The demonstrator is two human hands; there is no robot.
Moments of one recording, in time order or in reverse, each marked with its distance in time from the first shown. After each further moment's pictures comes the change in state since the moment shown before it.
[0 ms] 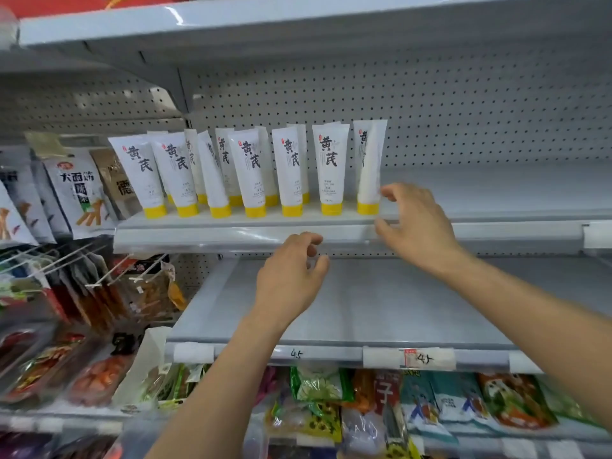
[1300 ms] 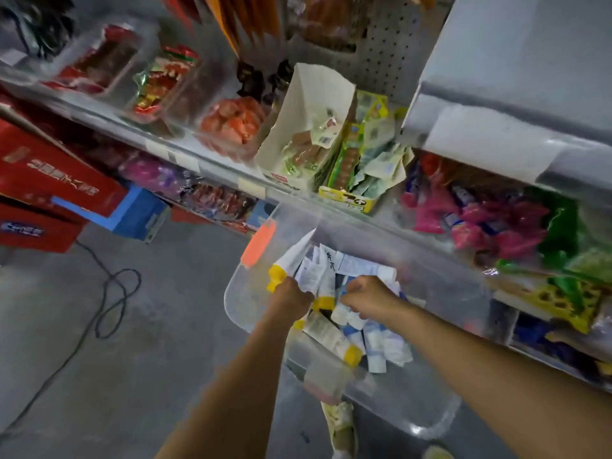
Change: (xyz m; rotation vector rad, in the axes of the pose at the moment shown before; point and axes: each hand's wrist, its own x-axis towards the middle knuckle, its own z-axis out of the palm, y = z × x) left_hand -0.300 -0.550 0.105 -0.078 -0.552 -1.407; right_hand -0.285 -0.216 0.578 0.382 -1.461 0.583
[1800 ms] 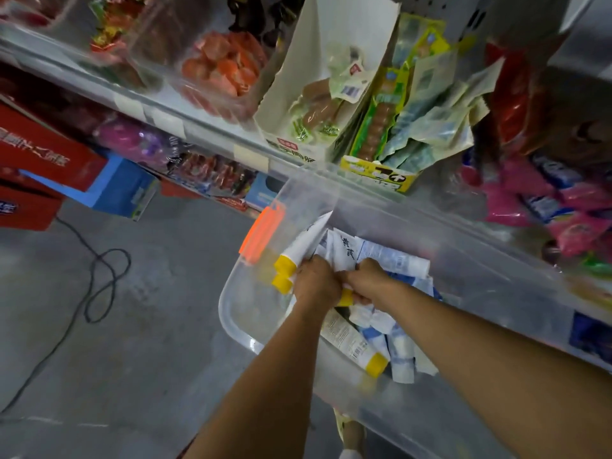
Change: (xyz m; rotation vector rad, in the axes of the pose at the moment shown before) left_hand 0.071 0.006 0.043 0.303 0.051 0.168; right_hand 0.102 -0.003 0.044 0.239 -0.011 0.214
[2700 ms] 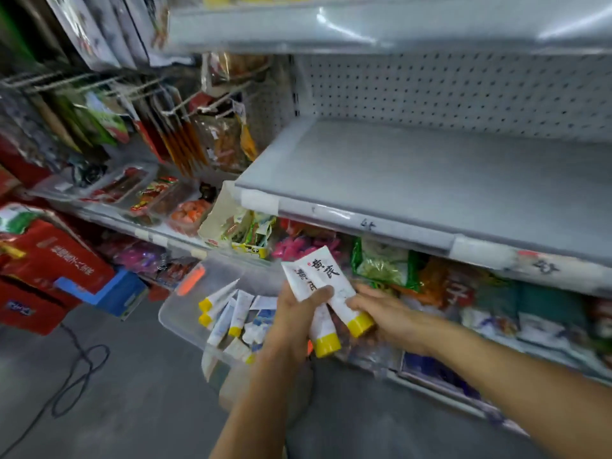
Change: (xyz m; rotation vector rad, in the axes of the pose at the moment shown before) left_hand -0.392 0.237 0.014 -1.394 0.021 0.346; right_hand -0.376 0.185 -0.282 0.178 -0.152 -0.627
